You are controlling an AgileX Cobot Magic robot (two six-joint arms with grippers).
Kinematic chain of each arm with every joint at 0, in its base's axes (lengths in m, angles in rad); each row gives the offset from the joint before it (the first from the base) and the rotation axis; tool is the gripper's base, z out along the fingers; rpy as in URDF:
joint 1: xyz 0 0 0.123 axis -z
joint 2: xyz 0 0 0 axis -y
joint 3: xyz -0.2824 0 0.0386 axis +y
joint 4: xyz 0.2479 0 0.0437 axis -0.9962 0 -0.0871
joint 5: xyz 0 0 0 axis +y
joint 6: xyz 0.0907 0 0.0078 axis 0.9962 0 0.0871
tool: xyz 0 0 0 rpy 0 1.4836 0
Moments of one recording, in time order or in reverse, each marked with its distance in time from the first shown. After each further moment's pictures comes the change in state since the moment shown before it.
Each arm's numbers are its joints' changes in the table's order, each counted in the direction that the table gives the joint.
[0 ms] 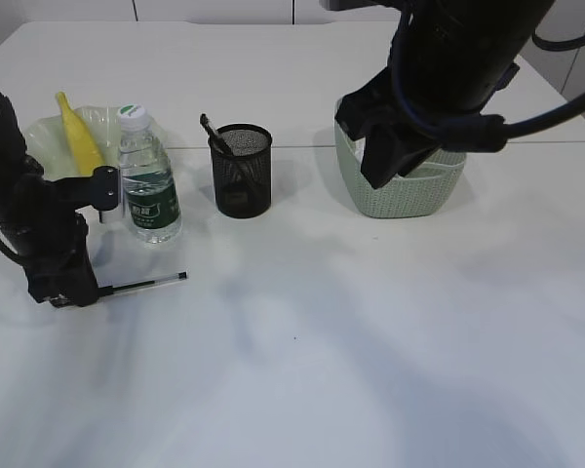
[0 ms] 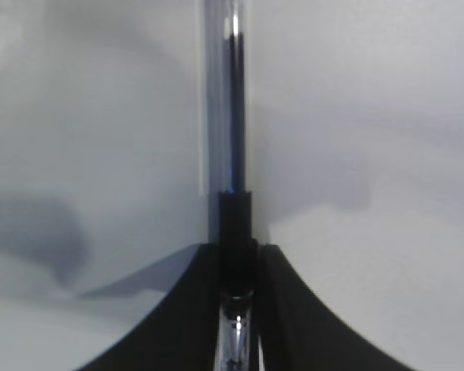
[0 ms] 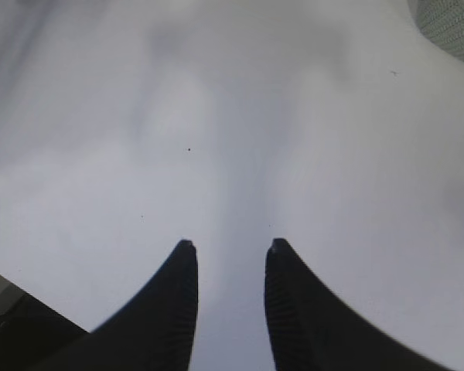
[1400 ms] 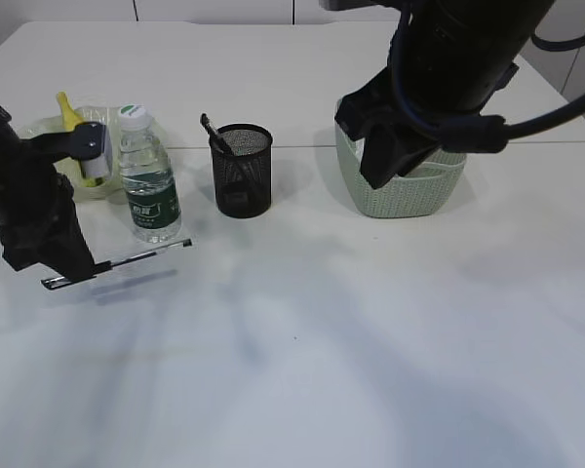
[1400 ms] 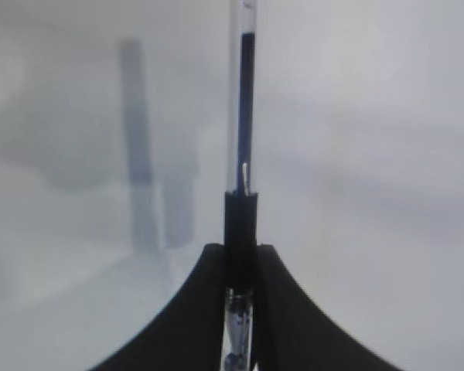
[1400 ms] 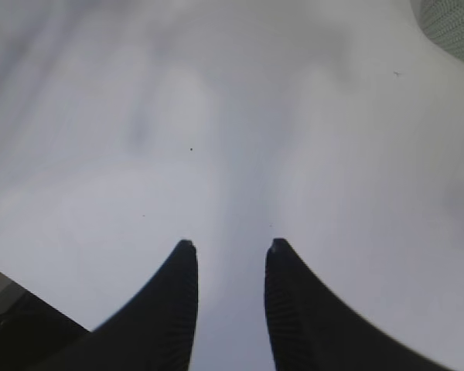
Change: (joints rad) left arm 0.000 0.156 0.002 0.091 0.184 0.000; right arm 0.000 0.000 0.000 -0.004 0.000 -0.009
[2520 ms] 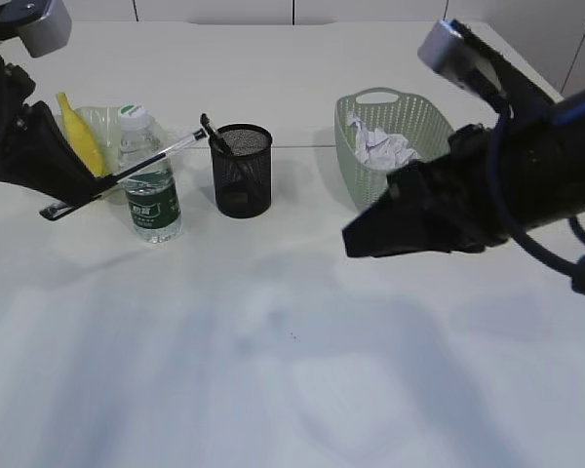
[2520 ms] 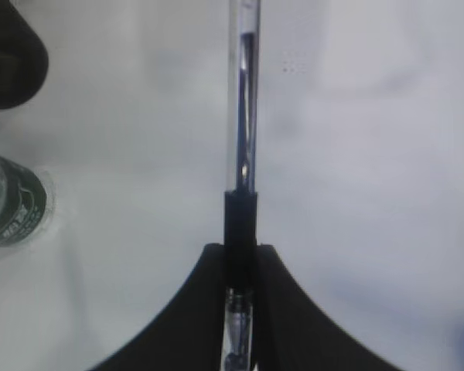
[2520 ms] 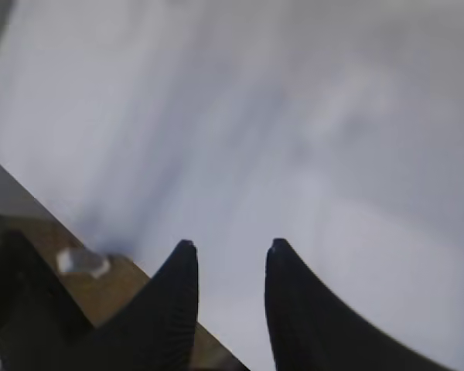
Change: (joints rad) left arm 0.000 0.294 0.004 0.205 0.130 -0.002; right arm 0.153 0.304 0.643 -0.723 -0.430 -0.419
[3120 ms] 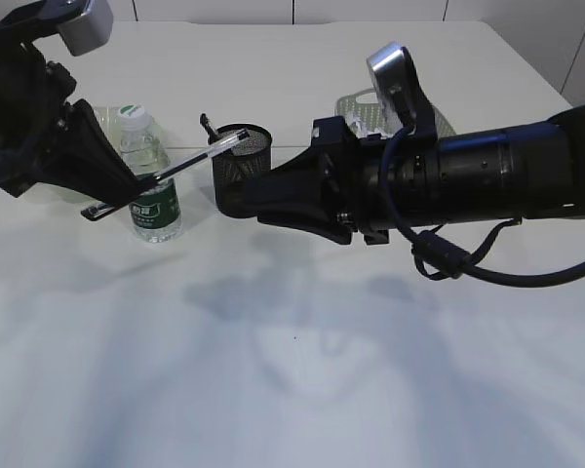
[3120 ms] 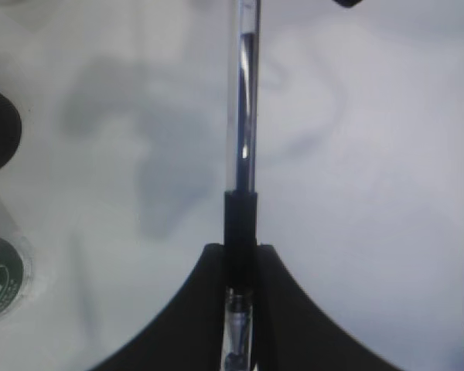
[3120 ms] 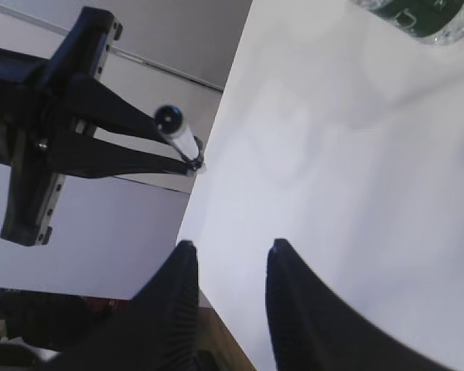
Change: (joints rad) left arm 0.092 0.006 0.002 0.033 -0.032 -0.002; right arm 0.000 -0.319 0.015 -0.958 0.088 -0.612
